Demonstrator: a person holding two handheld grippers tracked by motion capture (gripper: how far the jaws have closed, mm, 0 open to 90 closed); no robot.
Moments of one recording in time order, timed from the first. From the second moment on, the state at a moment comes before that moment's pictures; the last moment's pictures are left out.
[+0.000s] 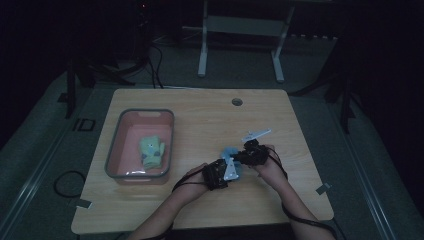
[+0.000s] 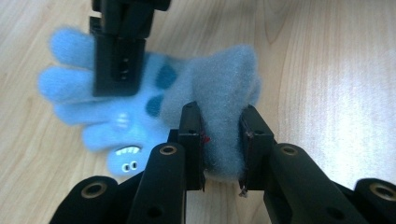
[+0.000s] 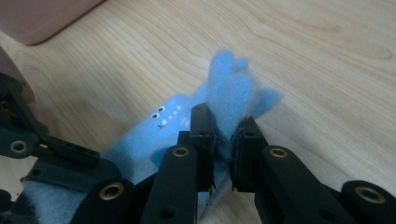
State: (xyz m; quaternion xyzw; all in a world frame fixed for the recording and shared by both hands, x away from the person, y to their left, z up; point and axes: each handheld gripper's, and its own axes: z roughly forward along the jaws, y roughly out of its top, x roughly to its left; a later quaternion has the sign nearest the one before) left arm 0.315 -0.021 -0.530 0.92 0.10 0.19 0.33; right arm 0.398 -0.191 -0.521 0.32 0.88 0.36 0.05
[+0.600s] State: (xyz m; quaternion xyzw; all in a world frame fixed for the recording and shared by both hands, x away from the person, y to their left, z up) left arm 0.309 0.009 -0.488 0.92 0.10 0.22 0.30; right arm 0.399 -0.166 -0.477 0.30 0.87 0.40 0.03
